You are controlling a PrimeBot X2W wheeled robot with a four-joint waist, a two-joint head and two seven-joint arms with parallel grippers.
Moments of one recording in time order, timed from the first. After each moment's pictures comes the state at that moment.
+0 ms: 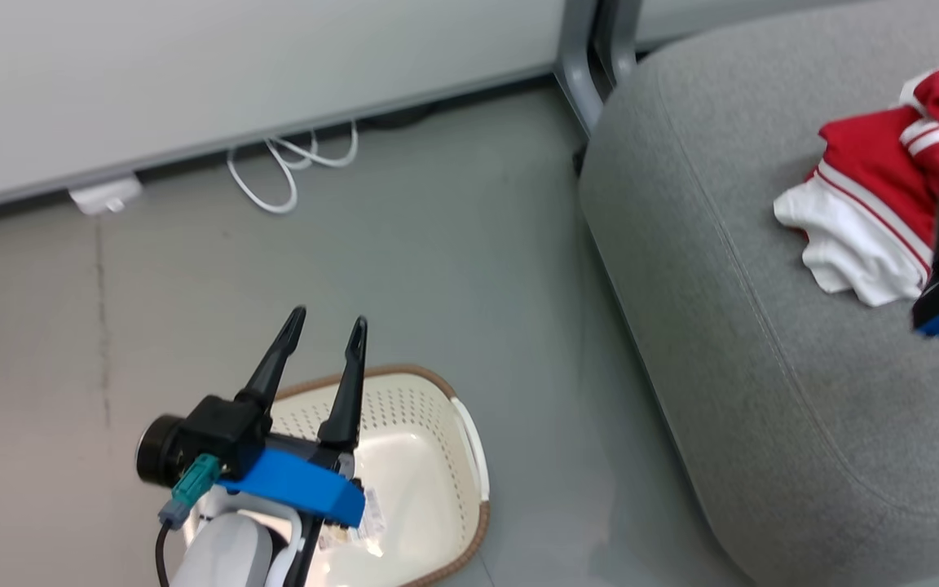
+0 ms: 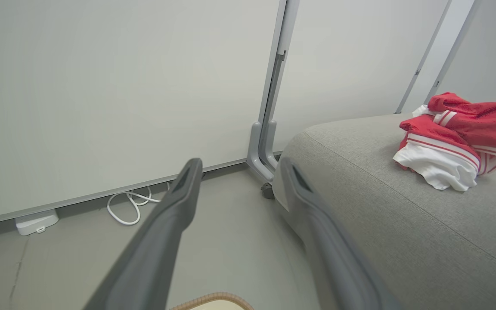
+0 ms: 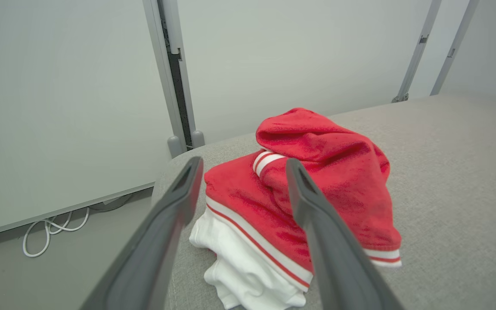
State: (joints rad) left arm -0.23 0.13 -0.30 0.29 -0.29 -0.13 -0.26; right arm -0.72 -0.33 -0.15 0.89 0.23 0.13 -0.26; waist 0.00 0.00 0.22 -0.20
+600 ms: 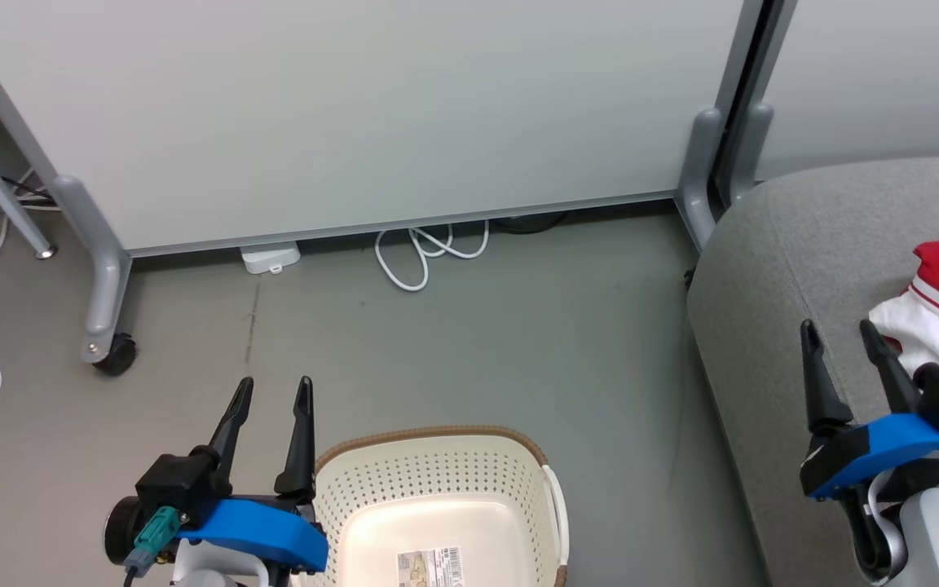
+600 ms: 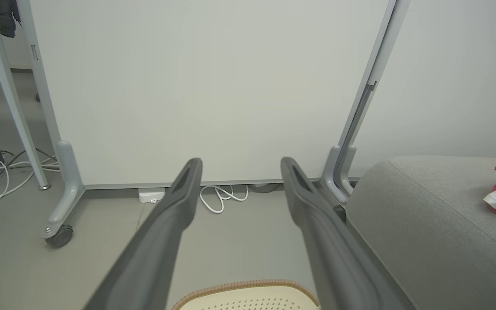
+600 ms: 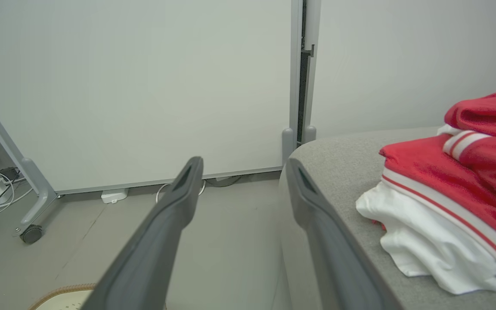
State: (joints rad) left arm -0.12 0.09 -0.16 0.35 -0.29 -0.13 -0.26; right arm -0.32 -0.19 -0.07 0.54 0.23 0.13 -0.23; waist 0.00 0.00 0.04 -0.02
